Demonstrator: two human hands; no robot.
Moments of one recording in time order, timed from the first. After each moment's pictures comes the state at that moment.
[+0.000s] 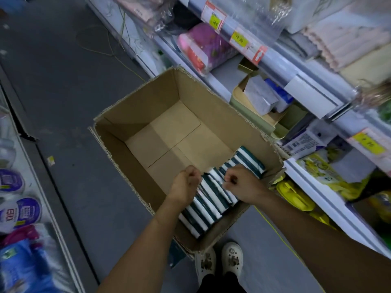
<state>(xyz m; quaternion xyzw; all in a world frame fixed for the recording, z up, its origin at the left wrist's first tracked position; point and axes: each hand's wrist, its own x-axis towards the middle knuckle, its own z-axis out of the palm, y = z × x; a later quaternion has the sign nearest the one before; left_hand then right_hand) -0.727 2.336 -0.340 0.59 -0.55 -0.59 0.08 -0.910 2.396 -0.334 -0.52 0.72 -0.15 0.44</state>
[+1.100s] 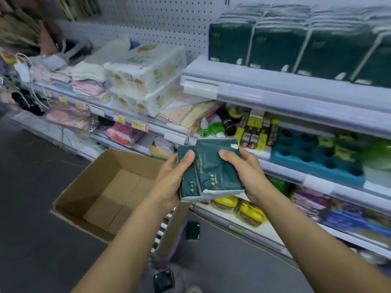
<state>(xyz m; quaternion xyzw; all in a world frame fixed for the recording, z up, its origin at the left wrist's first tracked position) -0.829 2.502 -0.047 0.30 -0.46 -0.81 0.19 -0.952 2.626 -0.042 -0.11 0.62 -0.69 0.36</state>
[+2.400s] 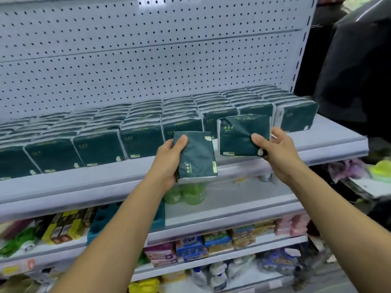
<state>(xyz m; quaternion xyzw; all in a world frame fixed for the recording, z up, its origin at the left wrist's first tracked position) -1.170 2.925 0.102 0.10 -0.63 -0.77 0.04 -1.205 3.168 0.088 -0.03 0.66 -0.75 -0.08</state>
